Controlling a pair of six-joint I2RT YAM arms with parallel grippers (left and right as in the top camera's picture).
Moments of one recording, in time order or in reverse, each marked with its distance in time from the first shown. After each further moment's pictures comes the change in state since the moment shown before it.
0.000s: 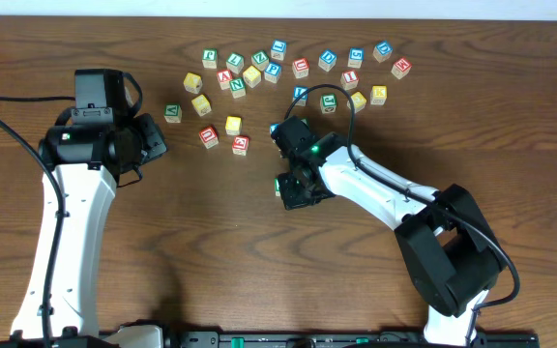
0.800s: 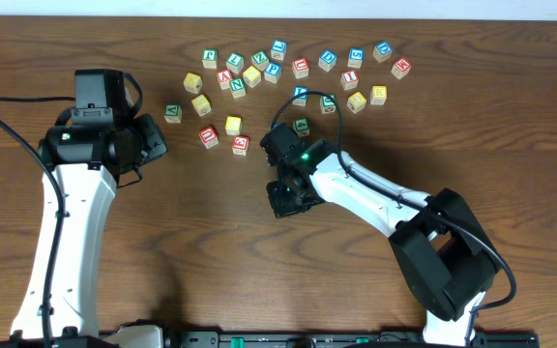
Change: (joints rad) left arm 0.000 0.000 0.000 -0.003 0.000 0.000; right arm 0.052 0.000 0.000 0.014 -0.056 -0.012
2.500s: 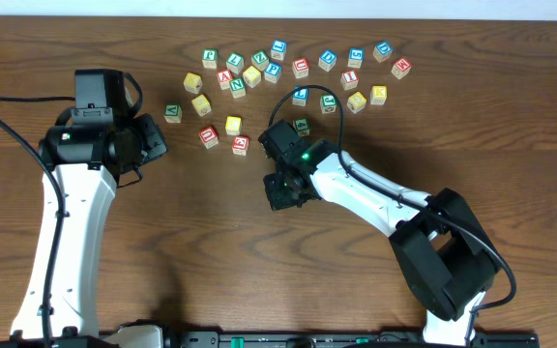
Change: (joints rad) left arm 0.000 0.000 0.000 0.000 0.000 0.000; right arm 0.000 0.000 0.000 0.083 0.034 0.024
